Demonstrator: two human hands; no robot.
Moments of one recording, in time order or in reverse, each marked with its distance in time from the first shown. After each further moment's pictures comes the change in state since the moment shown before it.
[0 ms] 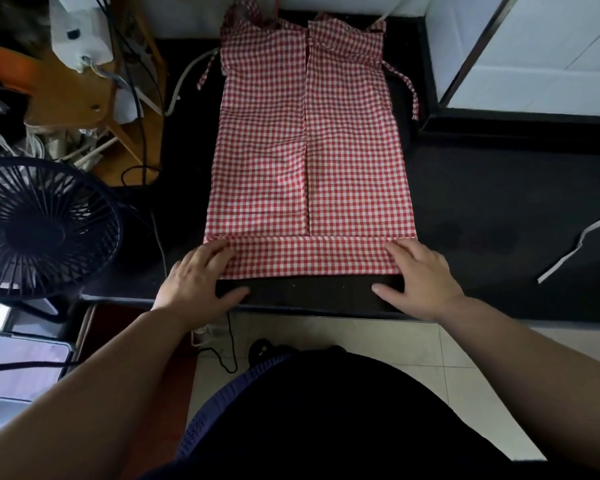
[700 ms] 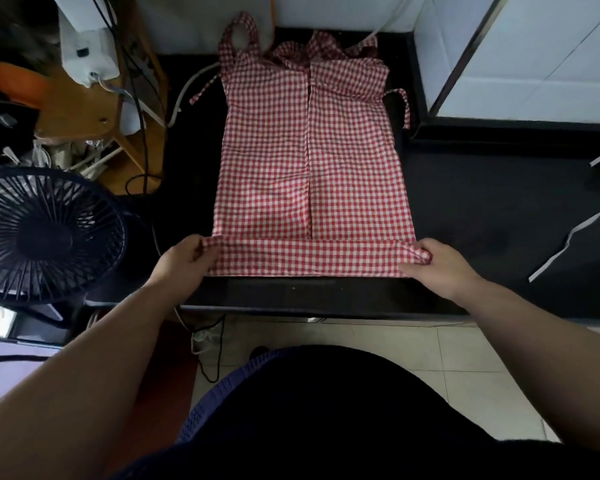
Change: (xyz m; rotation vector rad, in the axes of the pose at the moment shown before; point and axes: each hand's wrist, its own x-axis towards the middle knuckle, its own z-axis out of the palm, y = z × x) left_hand 0.023 -0.005 -0.027 -0.538 0.045 -0.343; right_hand 0.002 0.014 -0.026 0.639 -0.031 0.349
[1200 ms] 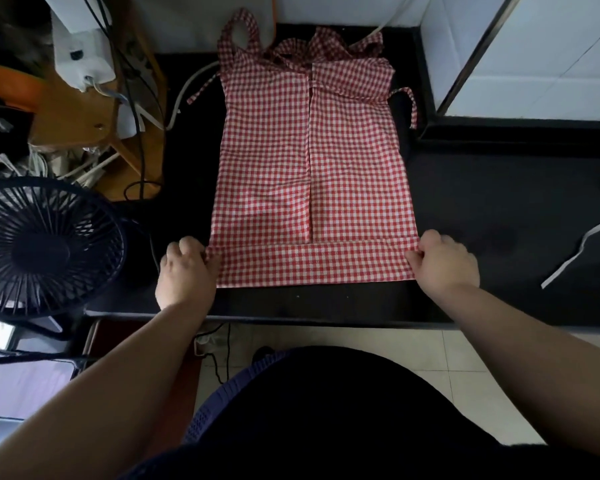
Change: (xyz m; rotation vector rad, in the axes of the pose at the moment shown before) left_hand 0.004 0.001 0.023 0.330 0.297 -0.049; right_hand 0.018 -0.009 0.014 -0.575 0.339 -0.065
